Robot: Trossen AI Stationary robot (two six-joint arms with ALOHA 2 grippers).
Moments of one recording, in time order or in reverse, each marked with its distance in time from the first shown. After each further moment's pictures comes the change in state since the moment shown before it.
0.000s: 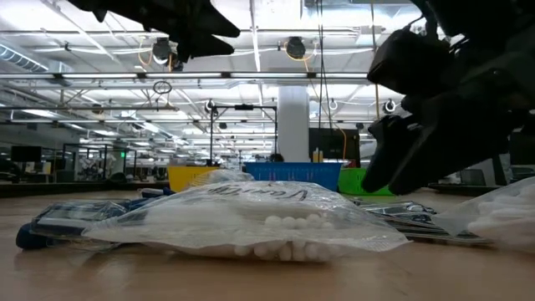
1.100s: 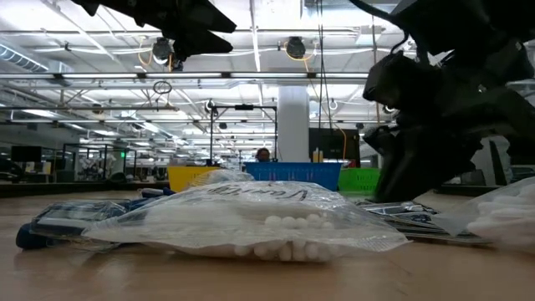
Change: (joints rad) left arm -0.090 0.001 0.000 -0.057 -0.002 -0.022; right arm -0.072 -0.029 -0.006 -0.096 -0.076 -0.108
